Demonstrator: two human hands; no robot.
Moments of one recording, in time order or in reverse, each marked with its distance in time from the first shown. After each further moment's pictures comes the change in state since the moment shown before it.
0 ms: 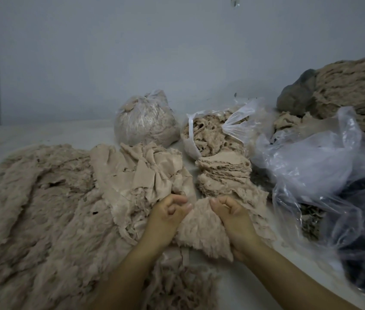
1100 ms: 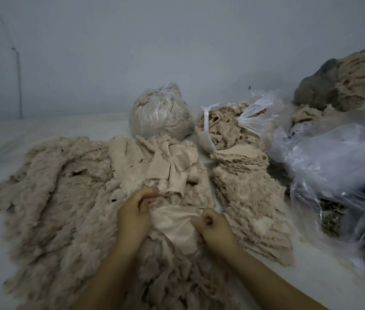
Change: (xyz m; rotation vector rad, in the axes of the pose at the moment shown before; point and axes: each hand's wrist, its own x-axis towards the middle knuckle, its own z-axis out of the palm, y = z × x) left_hand -0.013 -0.015 -0.070 0.298 0.426 0.037; right_hand 0.004 0.058 0.035 -0.608 -0.107 -0.018
